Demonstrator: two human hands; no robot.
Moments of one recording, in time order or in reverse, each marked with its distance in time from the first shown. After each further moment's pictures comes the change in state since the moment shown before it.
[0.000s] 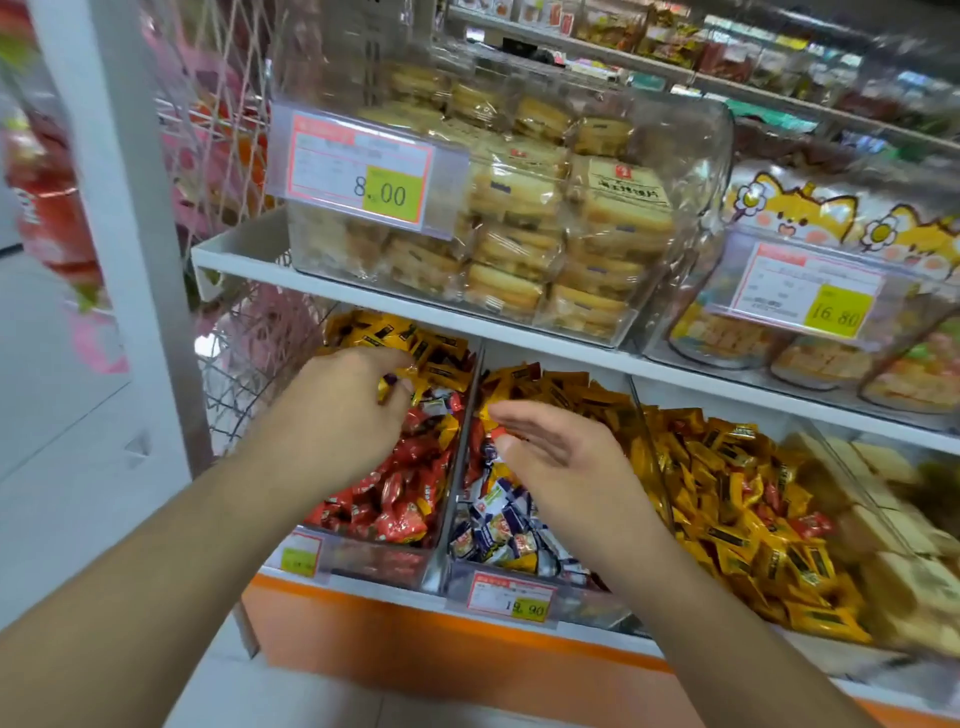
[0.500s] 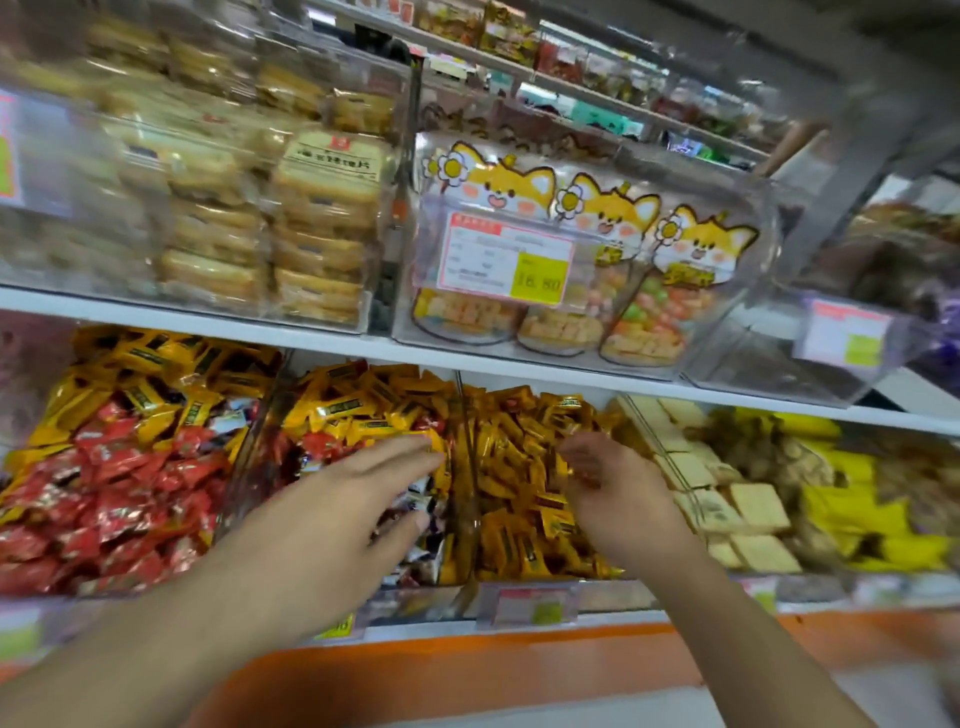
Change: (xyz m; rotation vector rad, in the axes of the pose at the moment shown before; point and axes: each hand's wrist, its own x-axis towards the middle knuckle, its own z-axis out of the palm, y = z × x) left_hand -0.037 0.109 0.088 -0.084 -0.408 0.469; right_hand -0.060 0.096 -0.170 -0.522 0.269 0.294
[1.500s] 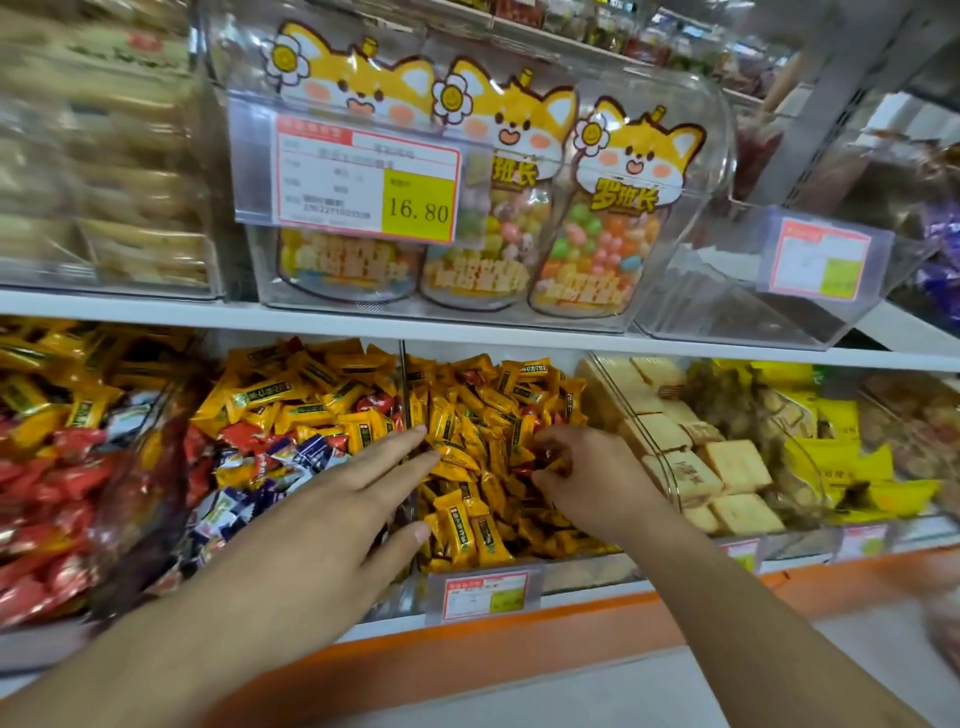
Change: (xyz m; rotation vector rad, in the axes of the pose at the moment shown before) left_hand 0.033 0.020 0.049 0.059 -0.088 0.029; right_hand 0.033 0.071 0.013 -0.181 -0.056 -0.034
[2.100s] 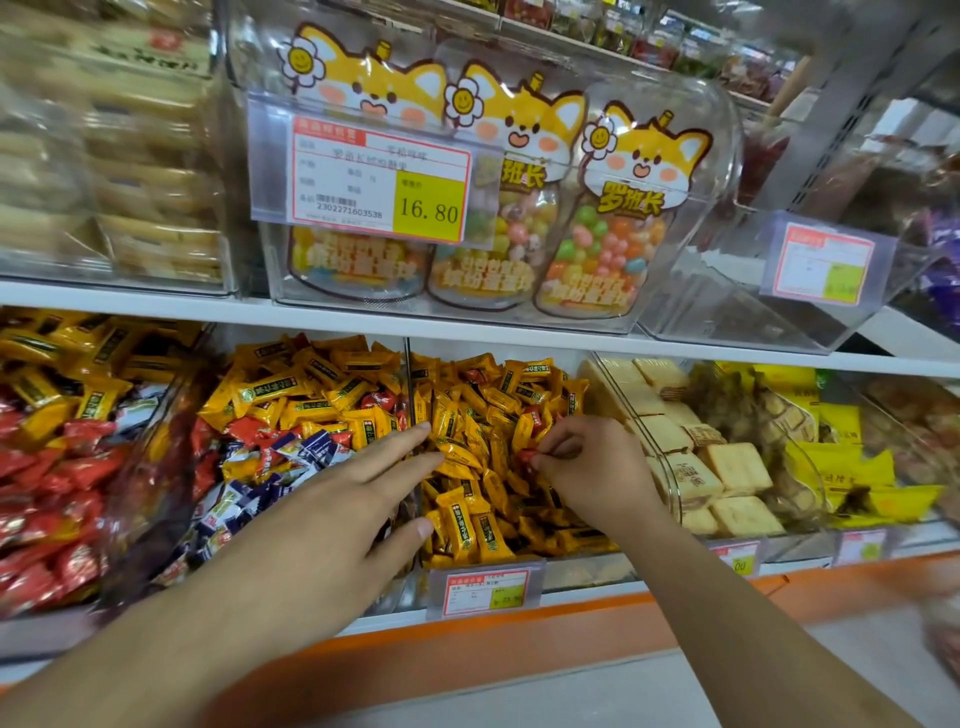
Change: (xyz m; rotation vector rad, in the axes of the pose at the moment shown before) left_hand -0.002 0.004 -0.003 -0.065 -0.019 -0.027; right_hand 0.005 -0.003 0.006 0.238 0.183 0.118
